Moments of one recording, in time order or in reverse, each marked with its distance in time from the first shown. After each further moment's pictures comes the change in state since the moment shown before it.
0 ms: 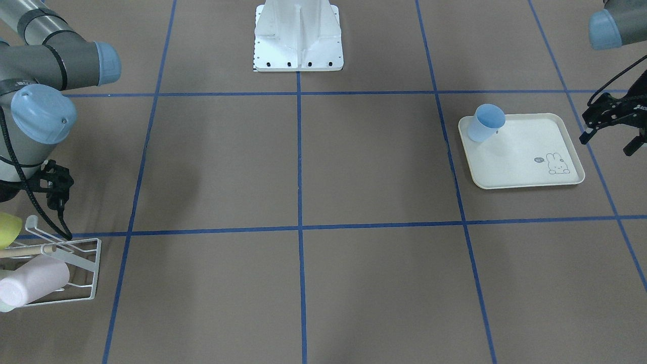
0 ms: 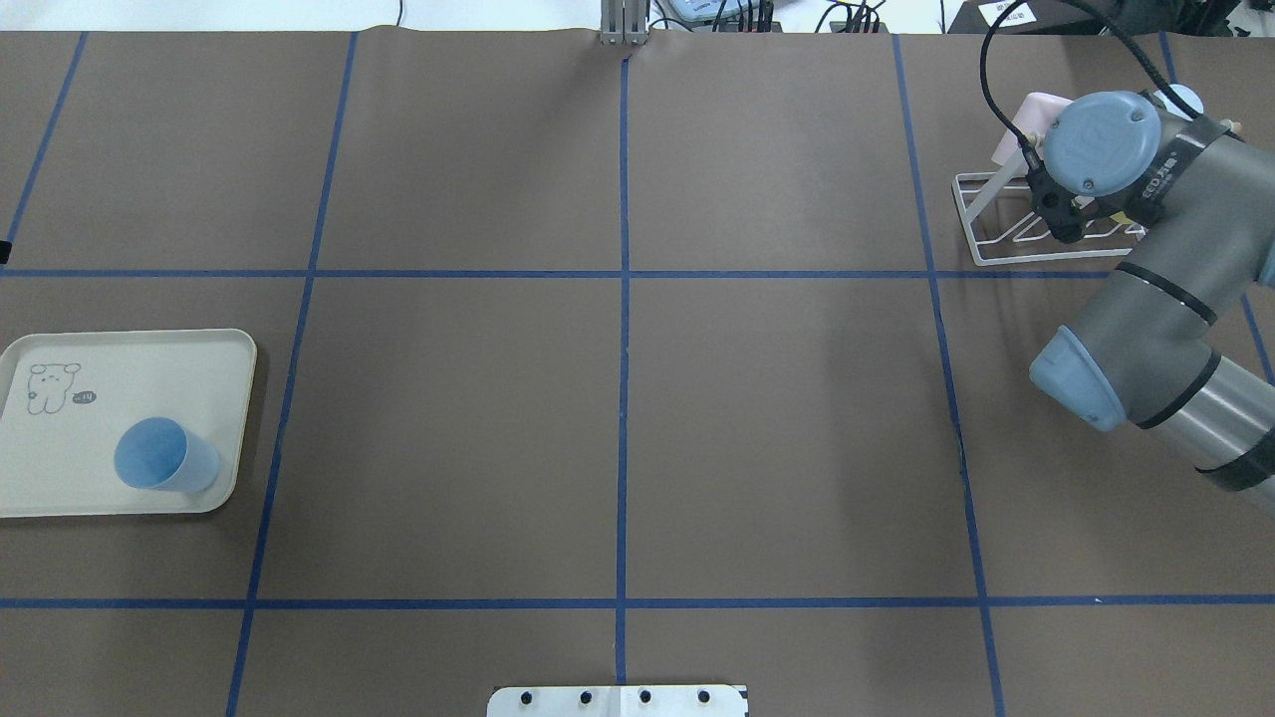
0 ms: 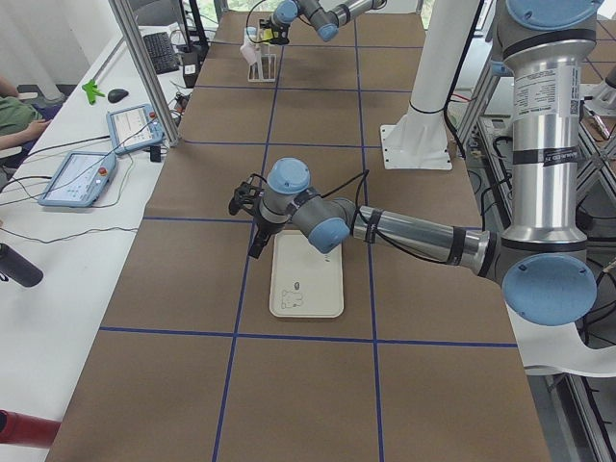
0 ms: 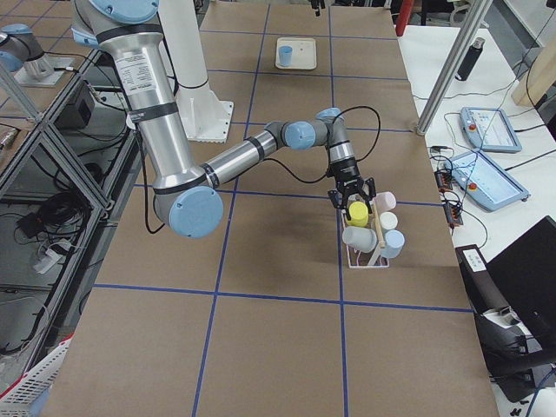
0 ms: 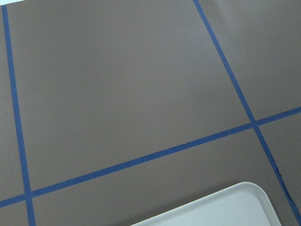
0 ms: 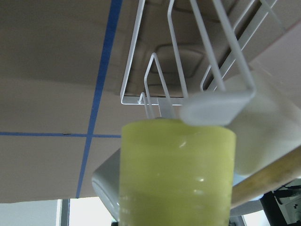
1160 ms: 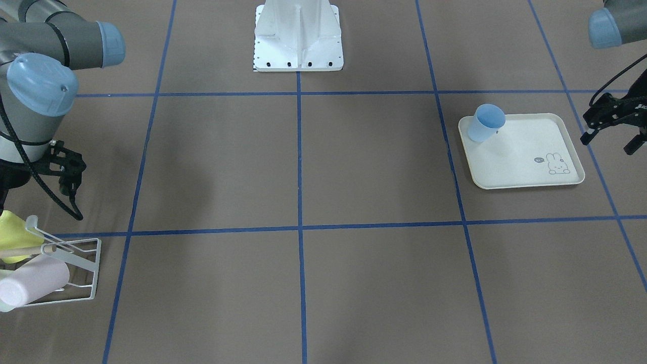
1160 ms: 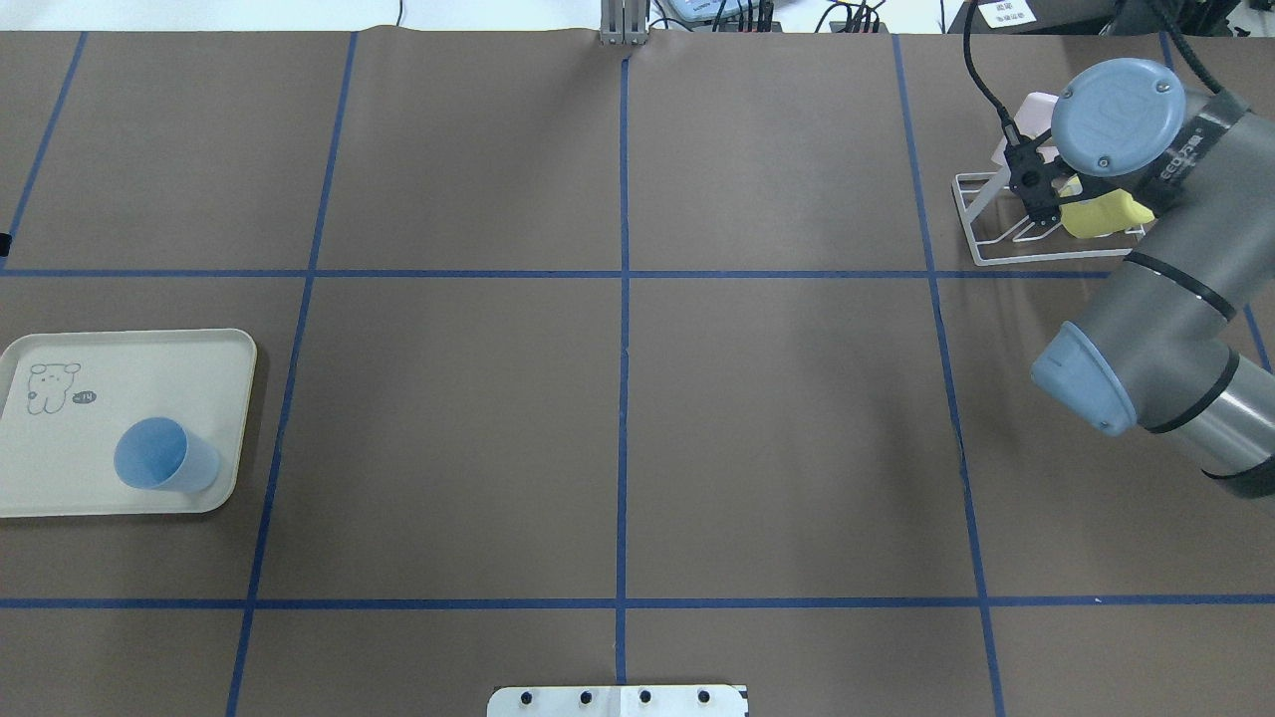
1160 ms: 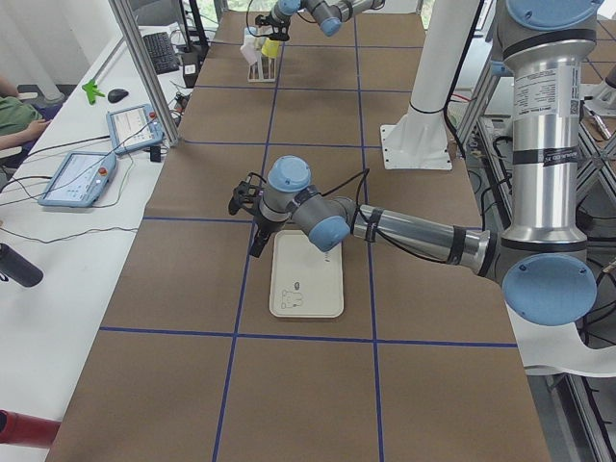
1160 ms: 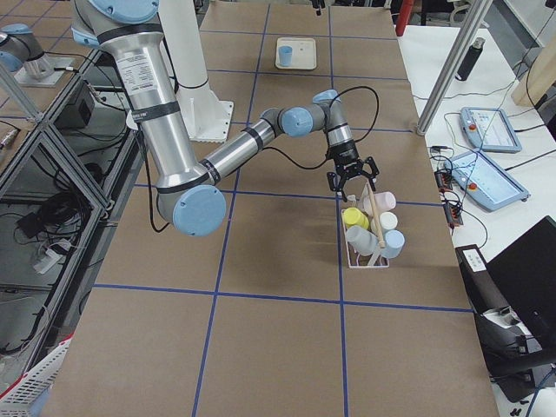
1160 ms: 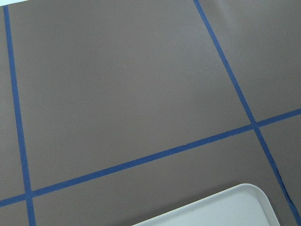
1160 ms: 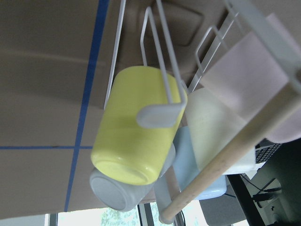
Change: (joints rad) left arm 0.000 0.002 -0.014 -0.002 0.013 -0.084; right arm 0.000 0.020 0.128 0.001 0.089 0.044
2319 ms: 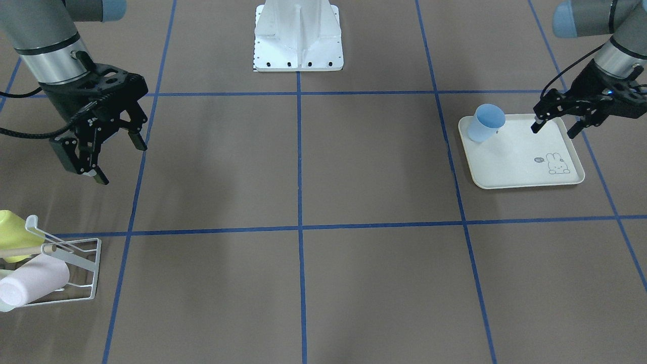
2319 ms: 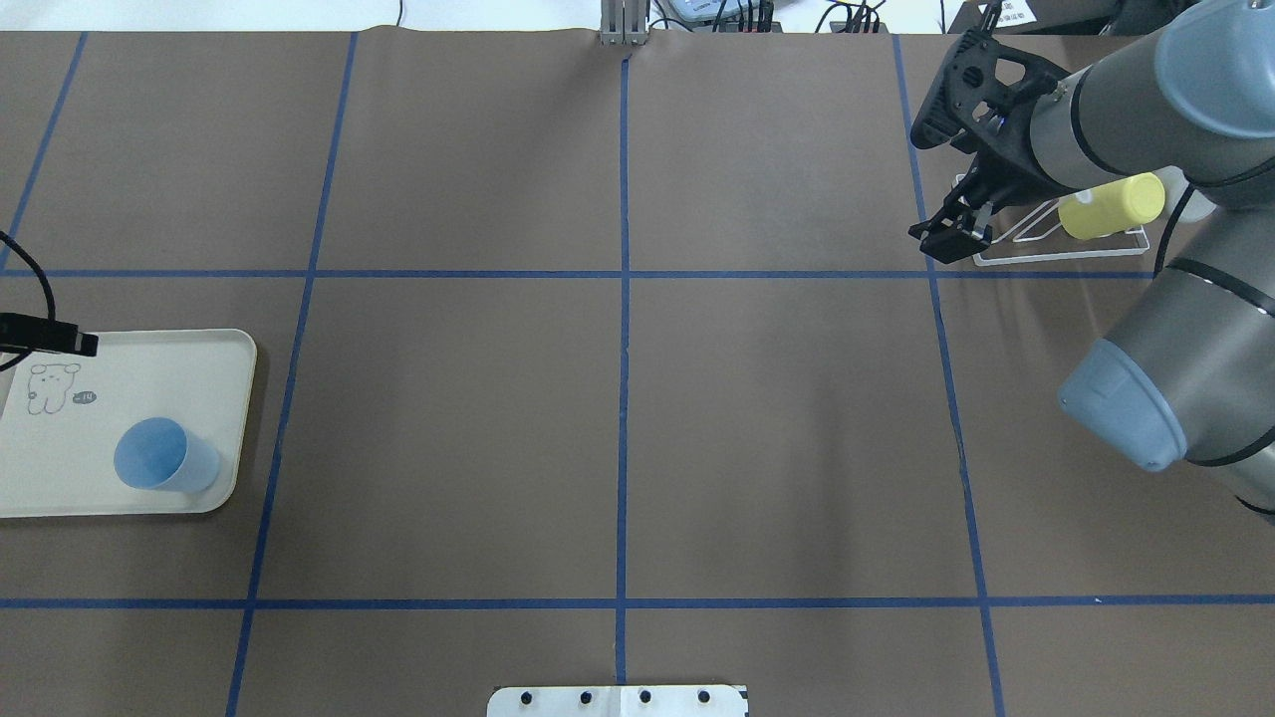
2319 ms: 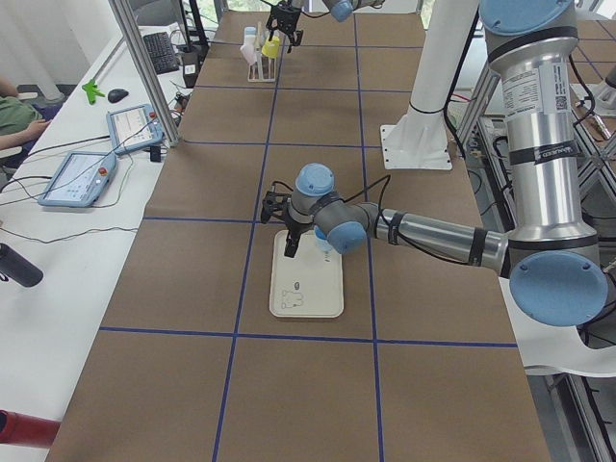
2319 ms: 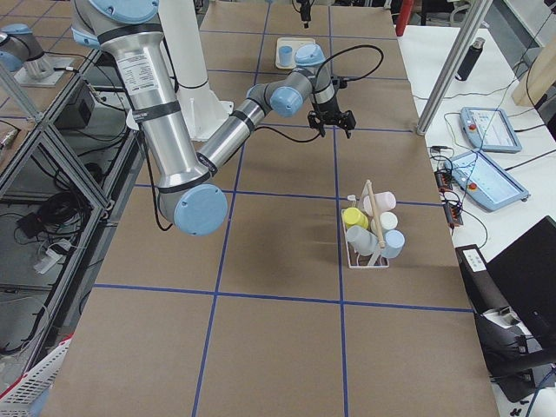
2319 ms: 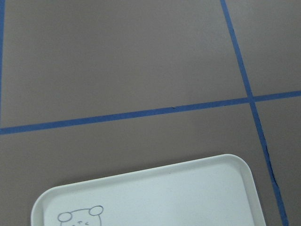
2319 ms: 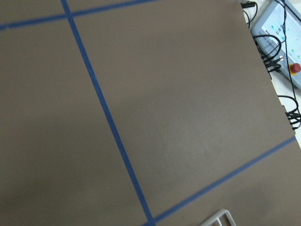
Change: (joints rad) left arm 0.281 0.111 -0.067 -0.096 0.091 -0.364; right arm -0.022 0.016 0.161 0.416 0.595 0.923
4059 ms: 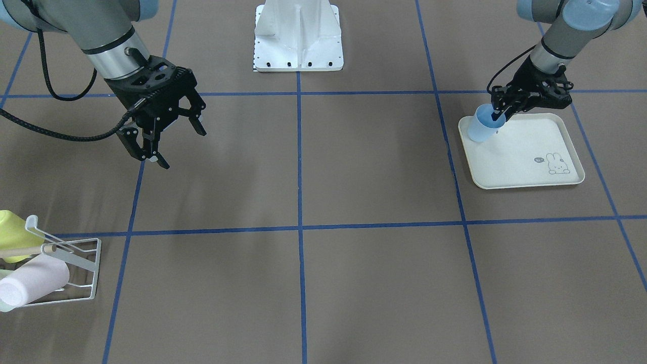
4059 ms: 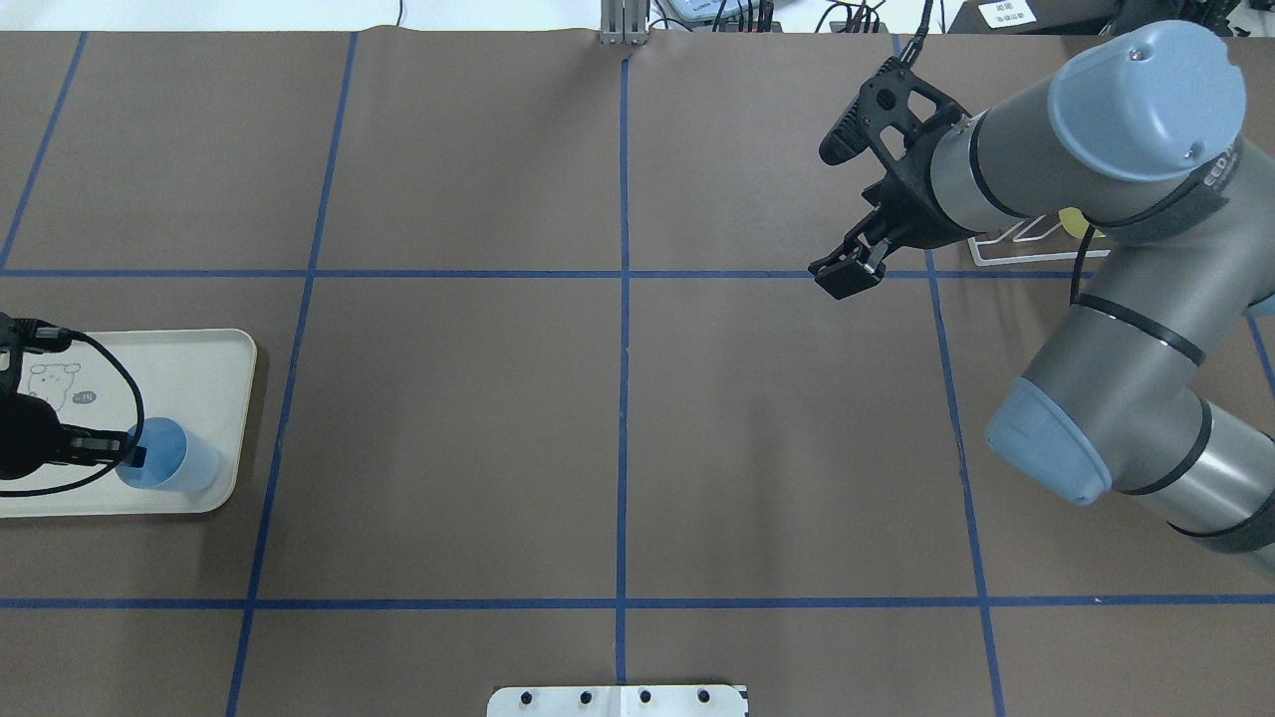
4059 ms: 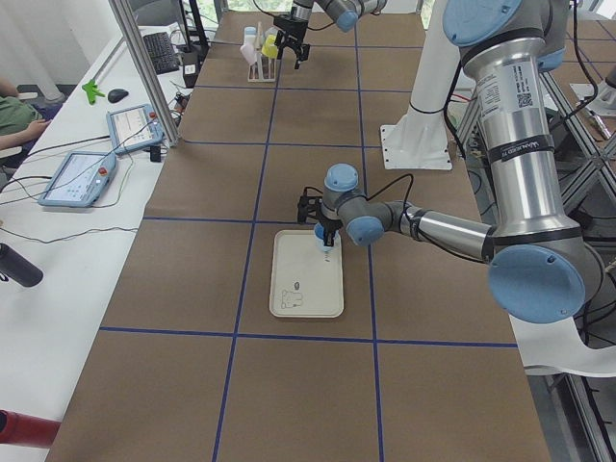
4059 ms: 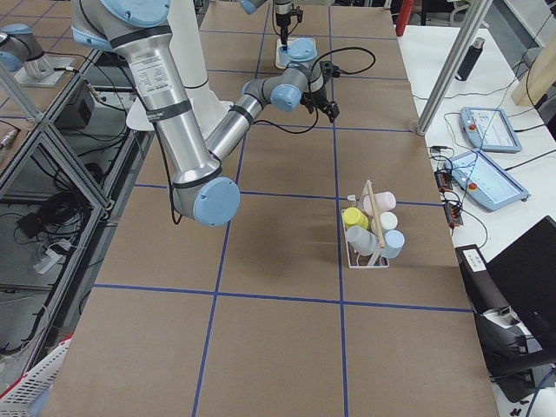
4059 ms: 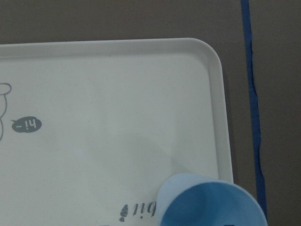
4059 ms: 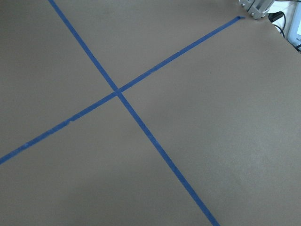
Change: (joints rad) left arm 0.247 0.075 -0.050 0.002 0.120 -0.153; right arm -0.087 0.061 -0.032 0.032 0.019 0.225
